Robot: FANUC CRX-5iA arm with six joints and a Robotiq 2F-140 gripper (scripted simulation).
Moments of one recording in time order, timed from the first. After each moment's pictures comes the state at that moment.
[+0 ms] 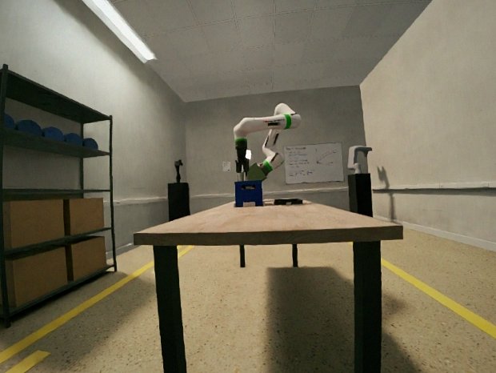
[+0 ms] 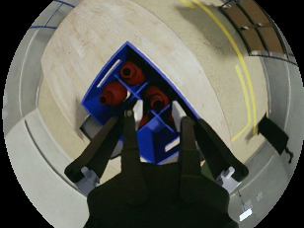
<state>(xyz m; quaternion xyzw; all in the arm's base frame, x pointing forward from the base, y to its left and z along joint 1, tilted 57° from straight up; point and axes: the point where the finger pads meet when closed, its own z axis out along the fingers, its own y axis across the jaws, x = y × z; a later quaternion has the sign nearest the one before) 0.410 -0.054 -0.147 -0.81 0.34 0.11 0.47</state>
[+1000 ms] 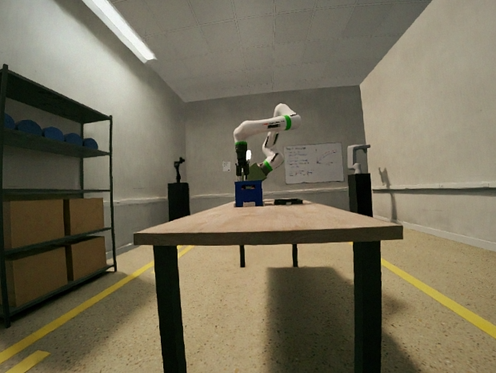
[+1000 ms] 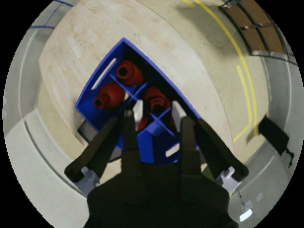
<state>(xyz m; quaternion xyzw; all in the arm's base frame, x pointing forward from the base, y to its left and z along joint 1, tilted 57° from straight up) 0.413 -0.034 -0.160 -0.81 0.34 0.11 0.47</state>
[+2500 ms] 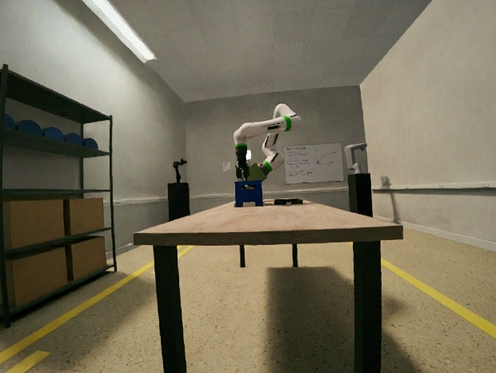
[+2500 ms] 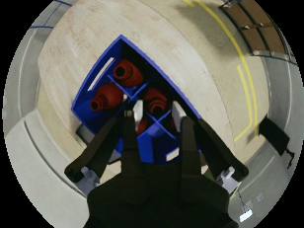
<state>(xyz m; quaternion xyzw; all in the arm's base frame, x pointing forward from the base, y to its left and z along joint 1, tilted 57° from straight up) 0.416 -0.021 -0.168 -0.81 0.34 0.11 0.47</state>
